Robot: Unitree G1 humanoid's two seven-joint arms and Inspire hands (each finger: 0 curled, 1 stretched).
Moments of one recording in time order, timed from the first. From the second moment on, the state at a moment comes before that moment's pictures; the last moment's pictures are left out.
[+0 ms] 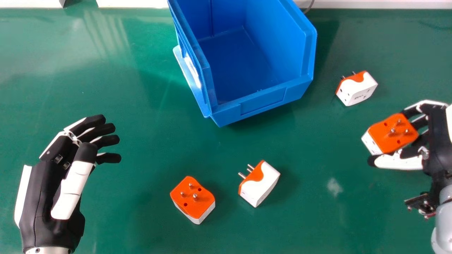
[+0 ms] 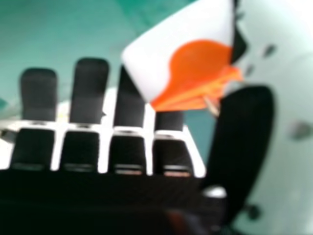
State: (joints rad) left arm 0.34 0.10 0.29 -0.02 -0.32 -0.39 -0.30; right arm 0.15 -0.43 0.08 -0.45 -0.65 0.59 -0.07
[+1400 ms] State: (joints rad) left arm 0.32 0.09 0.28 0.01 -0.29 -0.43 -0.28; right arm -0.34 -0.27 0.26 -0.17 -0.79 0.22 0.01
